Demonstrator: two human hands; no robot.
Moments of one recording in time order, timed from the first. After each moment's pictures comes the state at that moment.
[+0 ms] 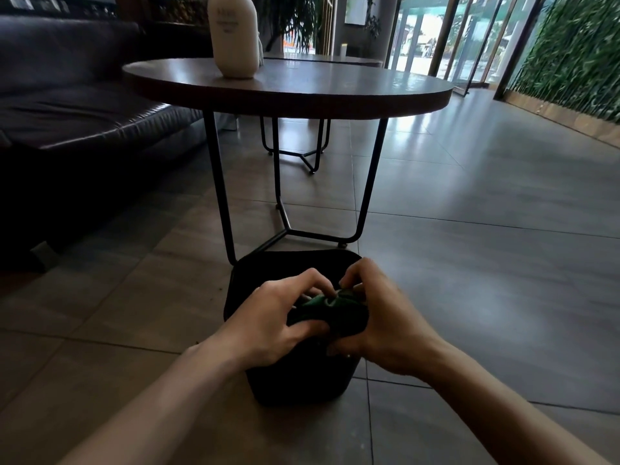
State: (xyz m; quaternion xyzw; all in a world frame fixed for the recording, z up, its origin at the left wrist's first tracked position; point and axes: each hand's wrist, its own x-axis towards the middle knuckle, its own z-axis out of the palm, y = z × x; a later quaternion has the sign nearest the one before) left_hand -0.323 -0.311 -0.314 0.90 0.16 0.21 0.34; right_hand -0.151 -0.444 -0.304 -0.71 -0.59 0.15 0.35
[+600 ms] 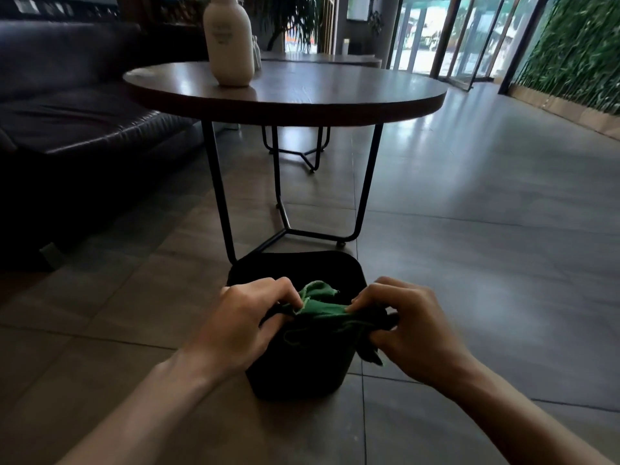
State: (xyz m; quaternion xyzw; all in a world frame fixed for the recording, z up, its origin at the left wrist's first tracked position) left_hand -0.352 -0.335 -0.276 0.92 0.20 0.26 0.21; right_hand -0.135 -0.481 -0.286 -0.68 -0.60 0.09 0.40
